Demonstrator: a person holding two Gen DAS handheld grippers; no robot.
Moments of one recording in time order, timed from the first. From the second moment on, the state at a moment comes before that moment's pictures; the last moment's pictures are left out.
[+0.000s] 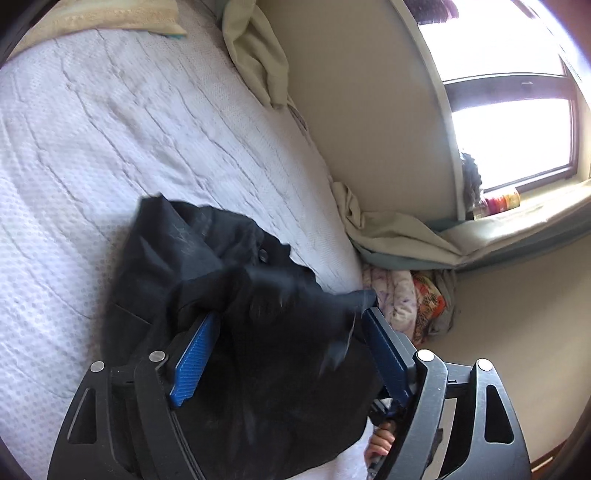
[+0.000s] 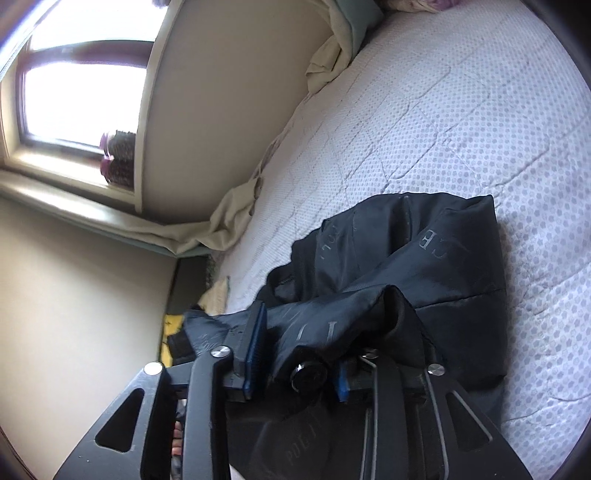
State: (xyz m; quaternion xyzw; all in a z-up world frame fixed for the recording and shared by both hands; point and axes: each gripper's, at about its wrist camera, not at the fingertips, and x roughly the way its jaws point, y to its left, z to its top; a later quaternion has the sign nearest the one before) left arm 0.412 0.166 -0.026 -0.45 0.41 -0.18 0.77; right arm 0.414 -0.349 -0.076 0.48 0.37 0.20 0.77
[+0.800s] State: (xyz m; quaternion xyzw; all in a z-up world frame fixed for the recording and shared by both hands) left arm 0.325 -0.082 0.018 0.09 0.35 -0.12 0.92; right arm 0.316 -0.238 0.049 0.06 0.29 0.17 0.94
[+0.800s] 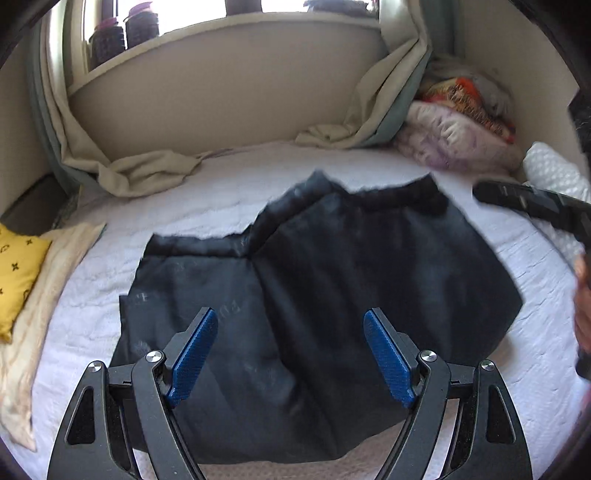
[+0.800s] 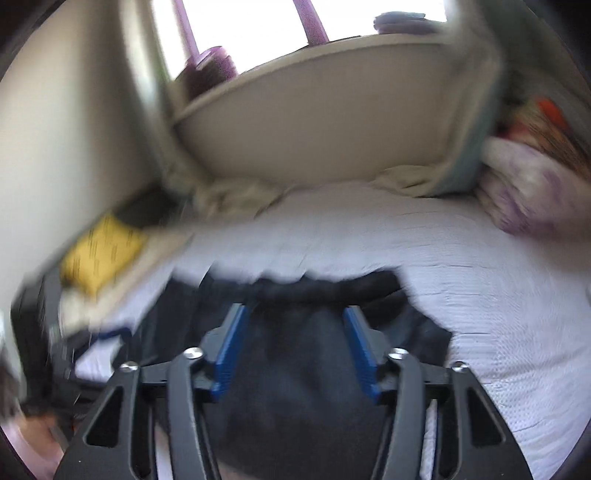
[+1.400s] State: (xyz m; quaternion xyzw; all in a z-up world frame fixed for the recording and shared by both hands) left arm 0.403 0.034 -0.081 -0.01 0.47 0.04 0.88; right arm 0.385 -0.239 -0.066 -0.05 0.43 0.03 0.90
